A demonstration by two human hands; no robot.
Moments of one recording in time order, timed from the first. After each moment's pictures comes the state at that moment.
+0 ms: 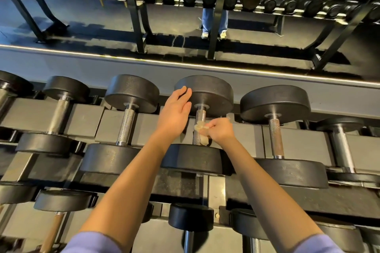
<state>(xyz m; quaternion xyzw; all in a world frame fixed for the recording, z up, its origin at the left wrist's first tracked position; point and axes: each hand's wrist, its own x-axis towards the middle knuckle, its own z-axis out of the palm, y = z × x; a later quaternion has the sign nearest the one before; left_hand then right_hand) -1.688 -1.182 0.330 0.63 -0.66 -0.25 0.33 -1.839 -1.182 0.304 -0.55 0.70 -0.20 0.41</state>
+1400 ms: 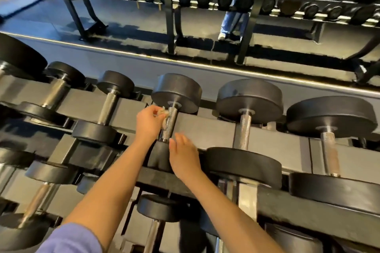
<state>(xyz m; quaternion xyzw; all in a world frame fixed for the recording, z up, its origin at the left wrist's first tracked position) -1.522 -1.152 0.301 0.78 -0.47 -0.20 0.37 -1.647 -1.101 0.276 -0.73 0.57 -0.13 0.36</state>
